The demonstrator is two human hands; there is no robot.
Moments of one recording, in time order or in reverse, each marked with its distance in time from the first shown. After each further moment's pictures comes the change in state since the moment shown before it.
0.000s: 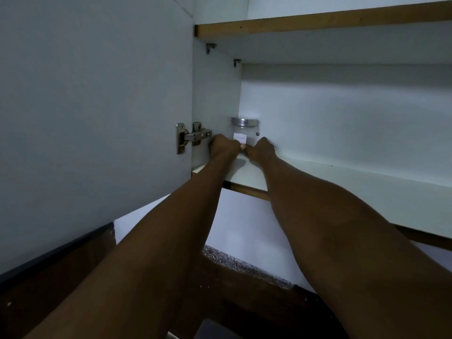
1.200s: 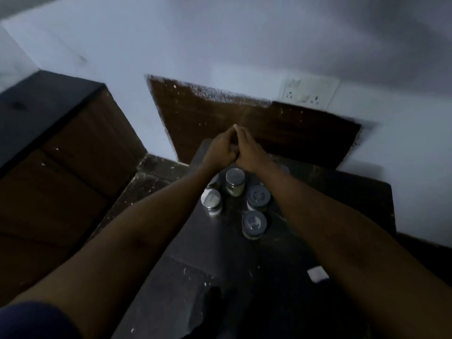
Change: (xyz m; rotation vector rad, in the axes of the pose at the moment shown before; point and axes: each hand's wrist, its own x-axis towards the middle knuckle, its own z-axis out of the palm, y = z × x) left_hand -0.422 -0.278 0.010 0.378 -0.590 0.262; right_hand -0.461 0.255 0.063 -0.214 -0.492 -0.154
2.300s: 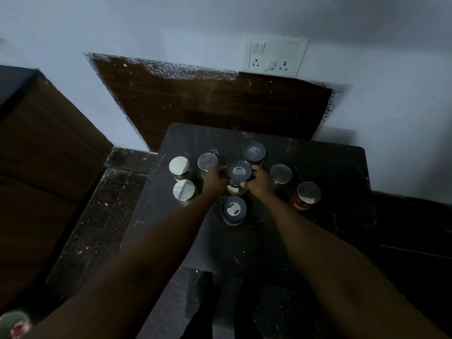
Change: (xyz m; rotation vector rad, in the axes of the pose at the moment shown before) left_hand -0.057 -0.028 0.147 -0.245 -0.200 -0.456; right_hand -0.110 0.104 0.084 0.616 0.098 0.706
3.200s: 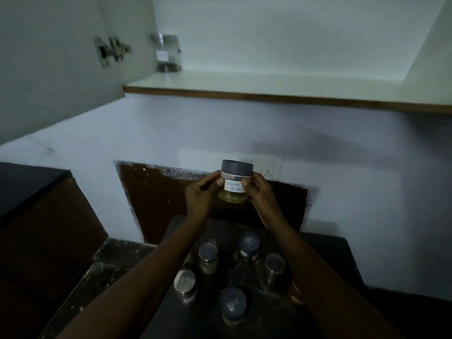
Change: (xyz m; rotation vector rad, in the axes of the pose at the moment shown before) left_hand -0.042 0.175 -0.147 -0.779 0.255 0.488; right_hand -0.054 -0.208 -0.104 0.477 0.069 -0.517
